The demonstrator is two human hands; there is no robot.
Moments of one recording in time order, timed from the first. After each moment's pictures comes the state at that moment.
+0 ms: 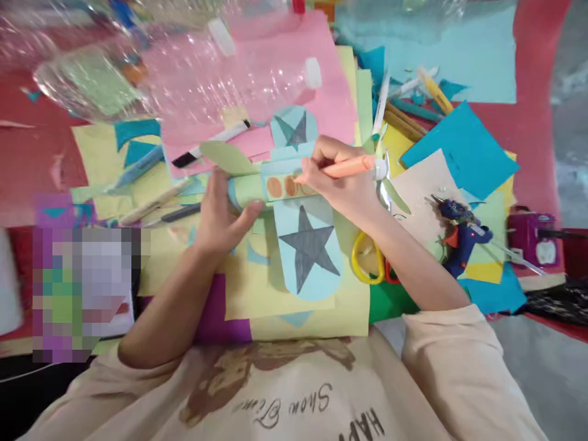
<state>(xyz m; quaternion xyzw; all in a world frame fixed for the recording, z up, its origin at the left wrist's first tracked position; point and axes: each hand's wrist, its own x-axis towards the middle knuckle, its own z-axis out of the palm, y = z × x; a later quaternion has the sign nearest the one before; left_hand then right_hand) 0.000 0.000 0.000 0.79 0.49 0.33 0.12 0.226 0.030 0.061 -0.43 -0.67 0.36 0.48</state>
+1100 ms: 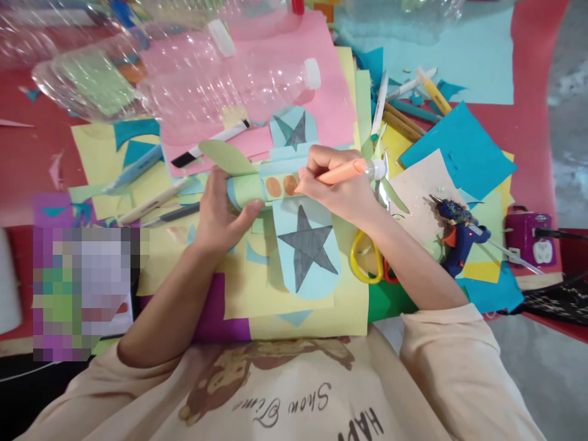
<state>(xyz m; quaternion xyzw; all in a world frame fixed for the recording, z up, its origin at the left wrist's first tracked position) 0.002 0.001 0.000 0.79 0.49 0.35 0.14 0.229 0.026 0.067 -0.43 -0.70 0.37 0.44</state>
